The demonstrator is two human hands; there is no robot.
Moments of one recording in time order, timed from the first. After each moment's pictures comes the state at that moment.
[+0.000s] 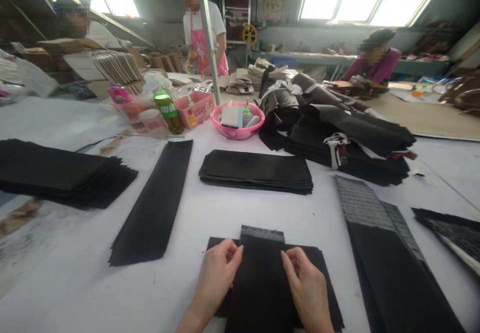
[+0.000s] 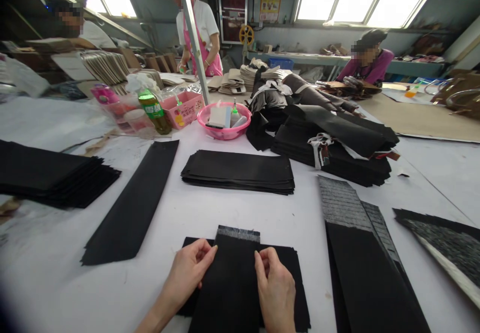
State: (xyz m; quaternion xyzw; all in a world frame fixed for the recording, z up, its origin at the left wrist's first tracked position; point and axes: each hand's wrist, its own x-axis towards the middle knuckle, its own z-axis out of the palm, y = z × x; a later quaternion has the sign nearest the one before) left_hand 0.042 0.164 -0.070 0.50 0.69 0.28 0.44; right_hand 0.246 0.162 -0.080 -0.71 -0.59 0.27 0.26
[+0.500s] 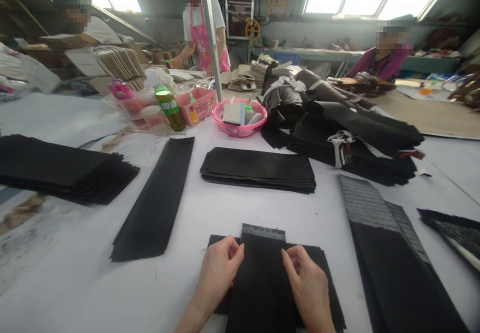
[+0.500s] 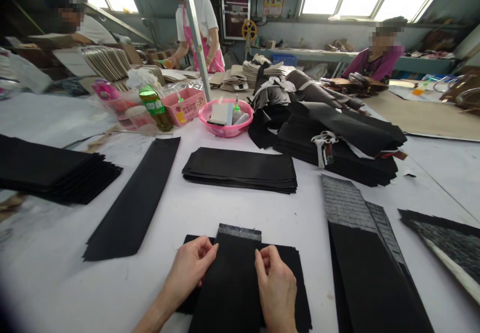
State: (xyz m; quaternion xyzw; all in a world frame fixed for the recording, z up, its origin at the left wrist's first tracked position) left_hand 0.043 0.168 -0.072 0.50 0.70 0.26 0.43; right_hand 0.246 0.165 -0.080 -0.72 -0.59 0.26 0.25
